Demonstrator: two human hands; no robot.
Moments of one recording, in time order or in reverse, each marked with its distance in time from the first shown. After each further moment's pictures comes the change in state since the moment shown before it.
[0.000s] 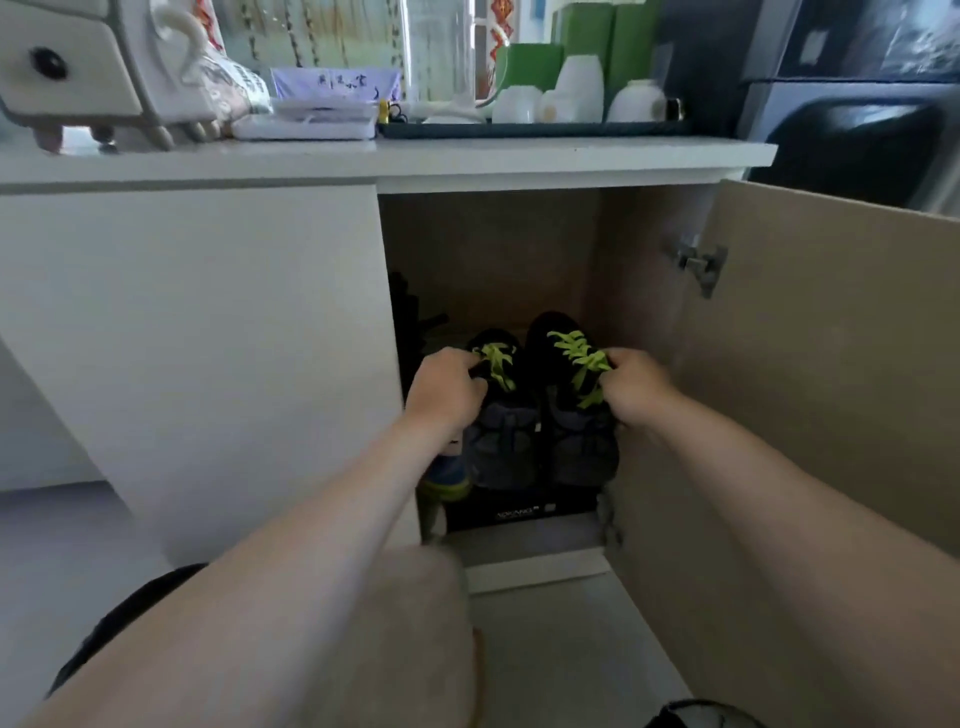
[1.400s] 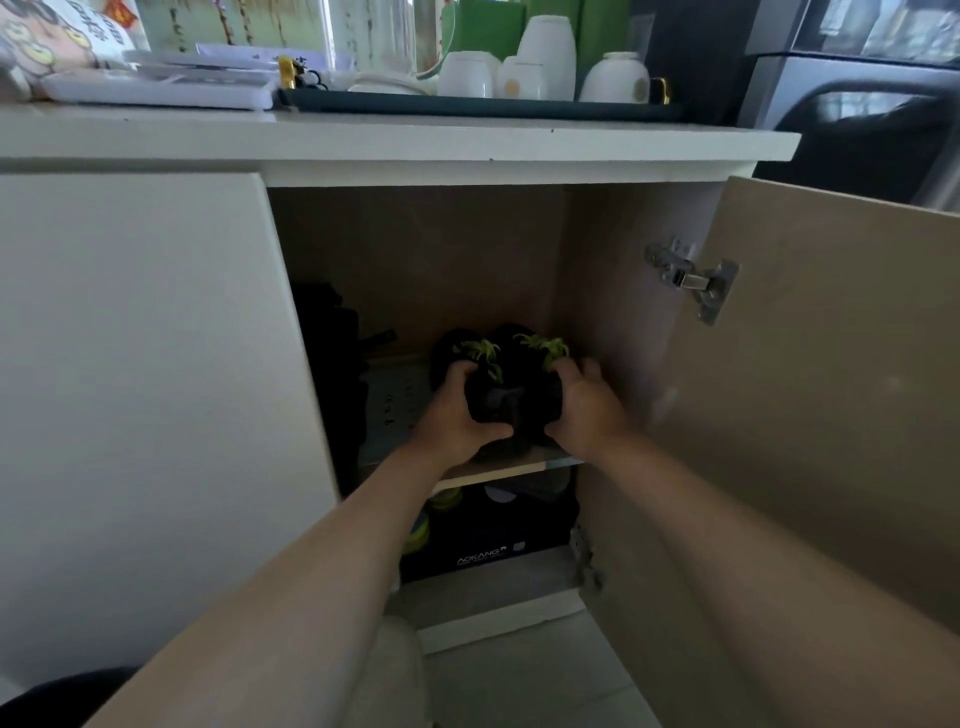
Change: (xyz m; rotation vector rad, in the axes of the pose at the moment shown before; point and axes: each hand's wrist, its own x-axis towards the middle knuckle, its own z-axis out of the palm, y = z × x) left_hand 0.118 -0.029 0.106 -0.387 -0.141 0.089; right_hand 0.092 0.039 0.040 -0.380 0.020 -0.138
